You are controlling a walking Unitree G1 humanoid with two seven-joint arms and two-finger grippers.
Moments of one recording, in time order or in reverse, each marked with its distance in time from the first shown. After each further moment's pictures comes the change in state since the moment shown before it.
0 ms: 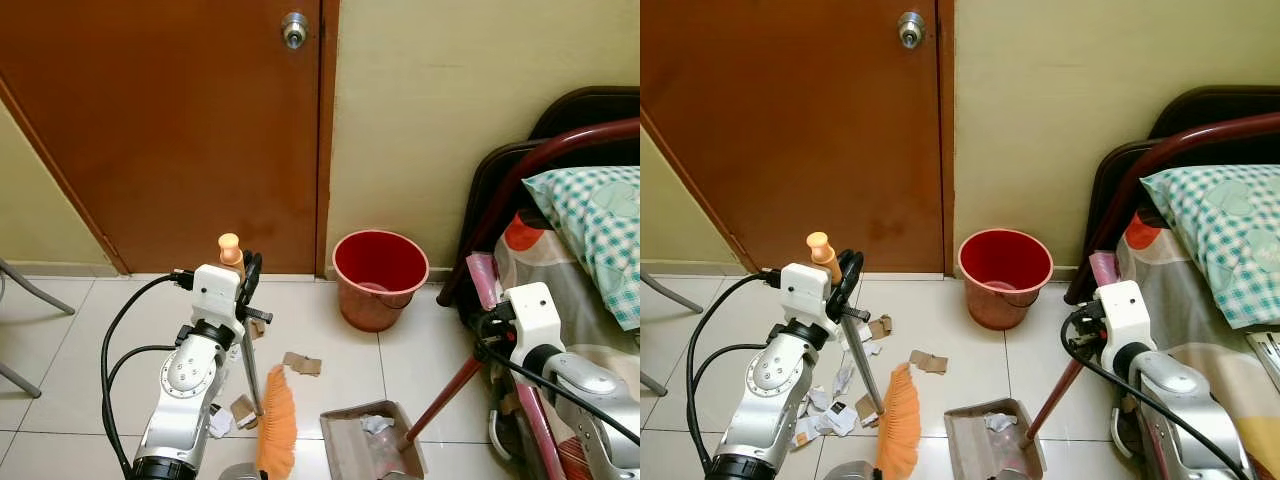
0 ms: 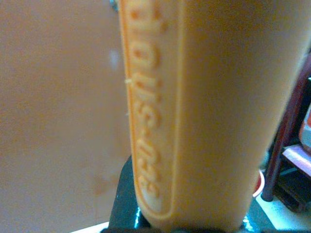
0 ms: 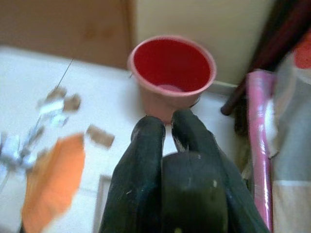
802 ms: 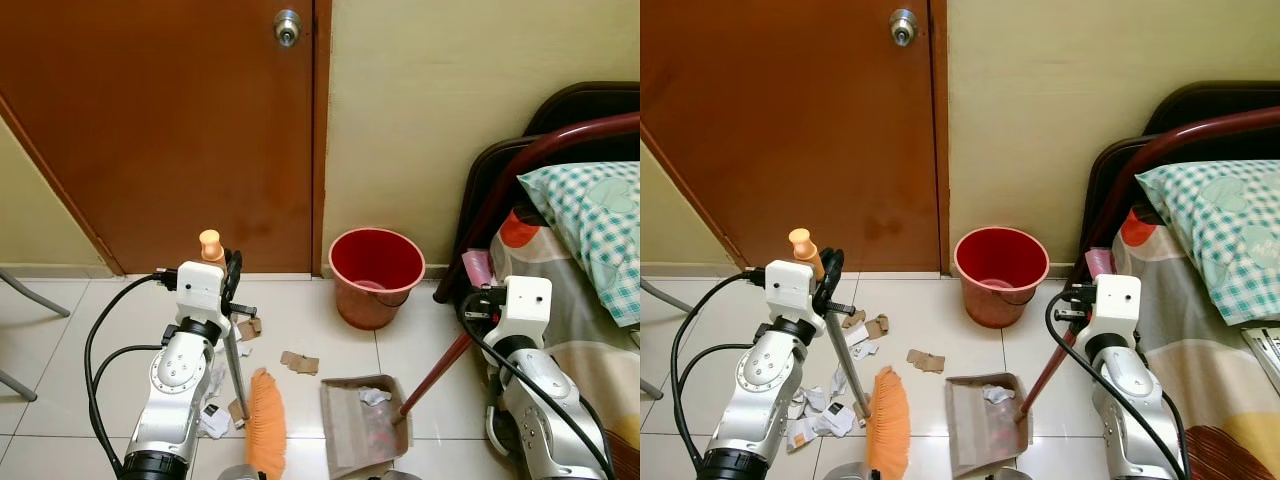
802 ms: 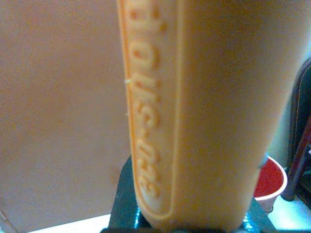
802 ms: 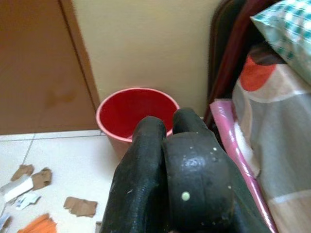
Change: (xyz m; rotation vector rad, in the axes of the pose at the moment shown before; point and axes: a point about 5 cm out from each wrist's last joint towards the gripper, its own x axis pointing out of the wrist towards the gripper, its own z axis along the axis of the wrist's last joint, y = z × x) left arm -0.001 0.016 -0.004 0.016 0.031 0.084; right arm 0.012 0.022 -0.002 0.117 -0.219 -0.206
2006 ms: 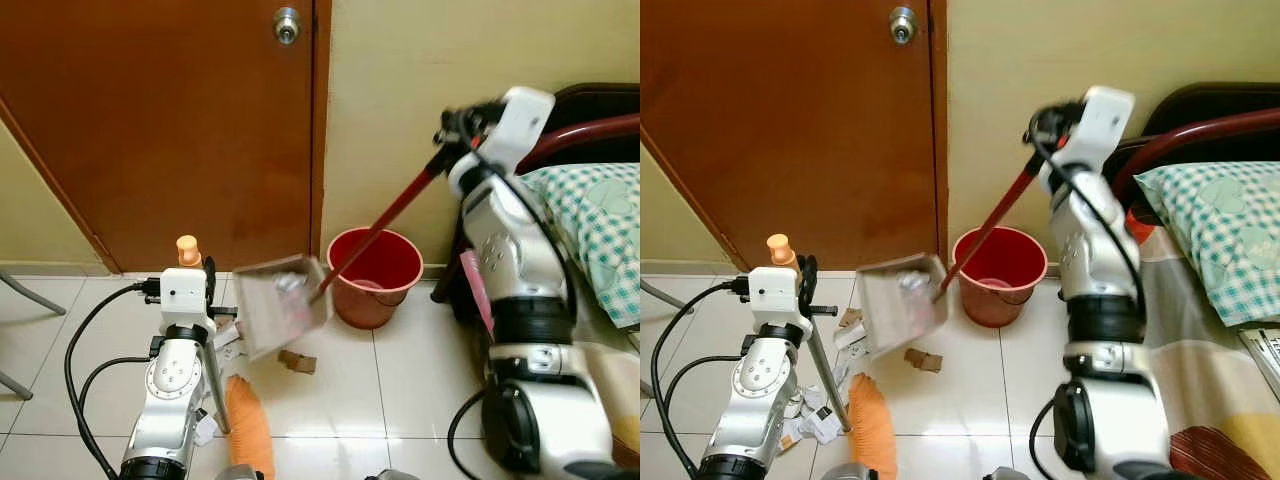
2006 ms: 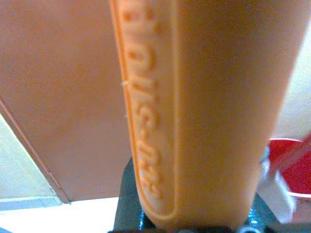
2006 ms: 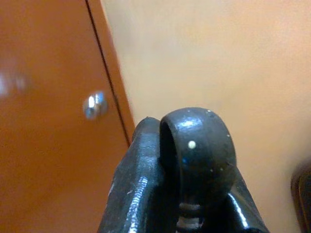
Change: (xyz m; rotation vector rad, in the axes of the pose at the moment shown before) left arm -0.005 0.016 -0.009 0.029 0.056 0.210; right arm 0.064 0.063 0.214 0.235 -0.545 0.196
